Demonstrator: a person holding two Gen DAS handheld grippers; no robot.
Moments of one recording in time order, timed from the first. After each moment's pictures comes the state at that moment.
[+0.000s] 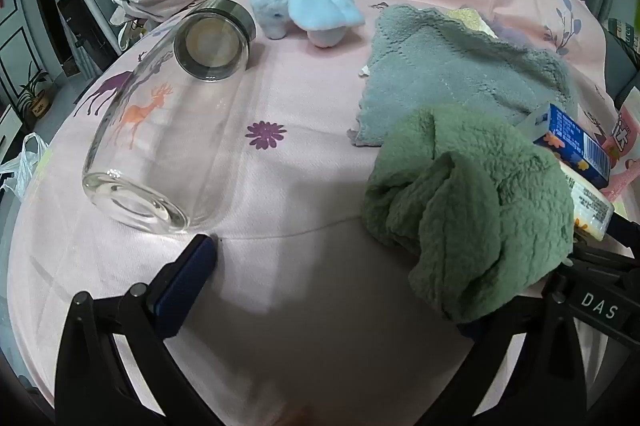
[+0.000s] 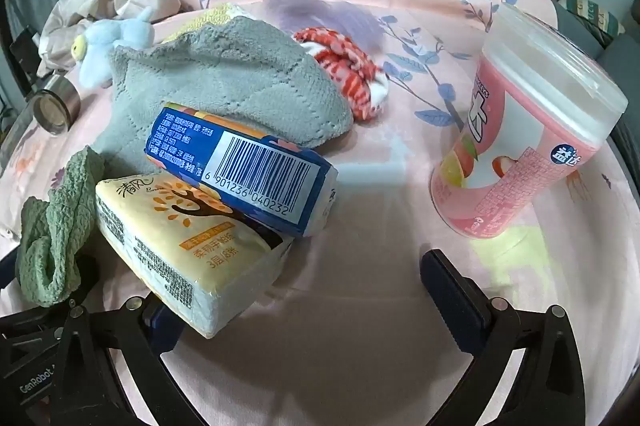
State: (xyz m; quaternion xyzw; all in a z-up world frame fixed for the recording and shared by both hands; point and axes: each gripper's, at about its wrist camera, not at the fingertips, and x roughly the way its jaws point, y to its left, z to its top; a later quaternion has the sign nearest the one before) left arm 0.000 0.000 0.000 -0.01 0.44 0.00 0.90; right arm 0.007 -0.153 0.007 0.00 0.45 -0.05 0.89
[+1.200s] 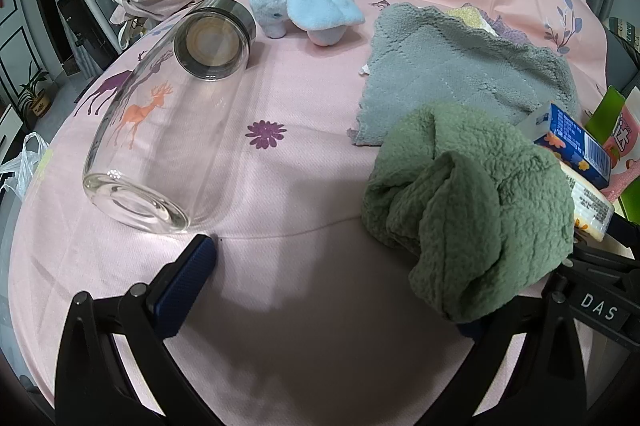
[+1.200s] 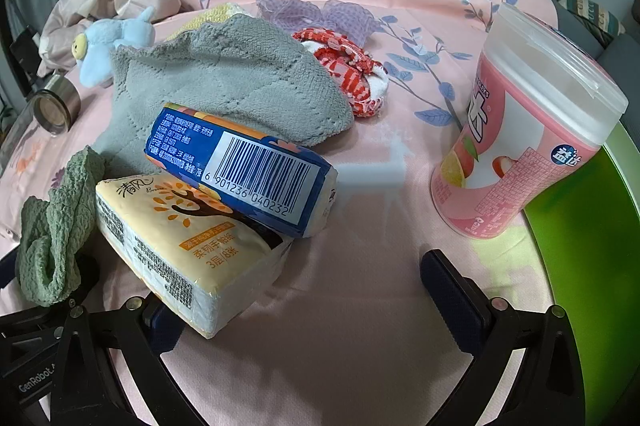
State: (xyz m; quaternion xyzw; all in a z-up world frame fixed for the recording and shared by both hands) left arm 0.000 0.003 -0.001 -0.01 0.45 0.00 0.89; right arm 0.008 -0.154 0.006 0.00 0.45 -0.05 0.89
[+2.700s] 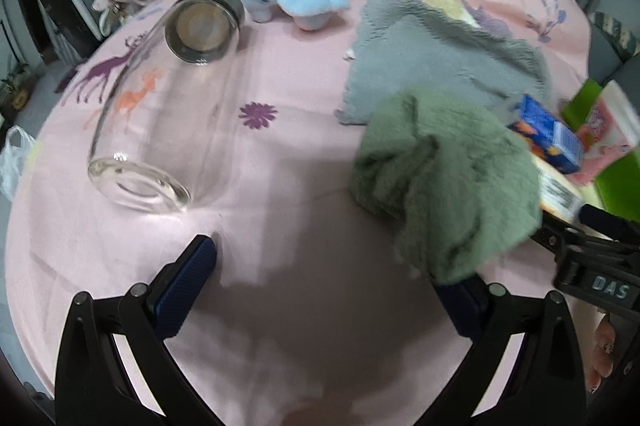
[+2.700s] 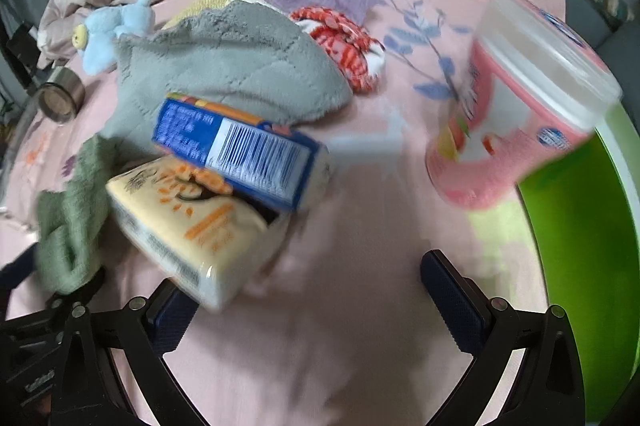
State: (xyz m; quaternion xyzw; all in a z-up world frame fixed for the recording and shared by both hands) left arm -0.010 0.013 0.010 -0.03 0.49 -0.05 0.87; right arm 0.000 -0.157 0.023 0.03 0.51 -0.03 0.86
